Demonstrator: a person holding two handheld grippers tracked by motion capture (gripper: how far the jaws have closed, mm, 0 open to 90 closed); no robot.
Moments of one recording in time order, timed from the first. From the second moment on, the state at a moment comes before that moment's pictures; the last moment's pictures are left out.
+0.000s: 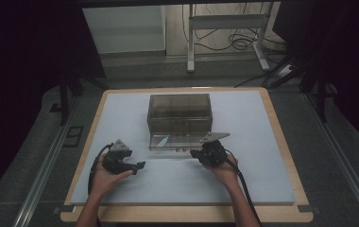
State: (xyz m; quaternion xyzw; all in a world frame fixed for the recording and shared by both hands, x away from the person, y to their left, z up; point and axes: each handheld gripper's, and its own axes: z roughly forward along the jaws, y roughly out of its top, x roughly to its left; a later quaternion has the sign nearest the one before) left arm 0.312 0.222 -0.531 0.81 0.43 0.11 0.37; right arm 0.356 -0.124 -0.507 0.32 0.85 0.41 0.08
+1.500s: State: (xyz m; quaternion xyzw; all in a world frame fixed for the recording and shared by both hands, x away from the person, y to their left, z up) left arm 0.311 0.220 -0.530 0.82 0.42 0.11 0.38; right arm 0.365 -0.116 -0.512 0.32 0.85 0.41 0.09
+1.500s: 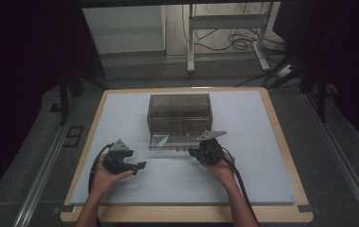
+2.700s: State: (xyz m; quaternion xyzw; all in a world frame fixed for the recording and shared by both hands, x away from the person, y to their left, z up) left arm 0.311 0.219 -0.531 0.82 0.42 0.11 0.37; right arm 0.372 -0.117 -0.508 0.33 0.85 0.41 0.10
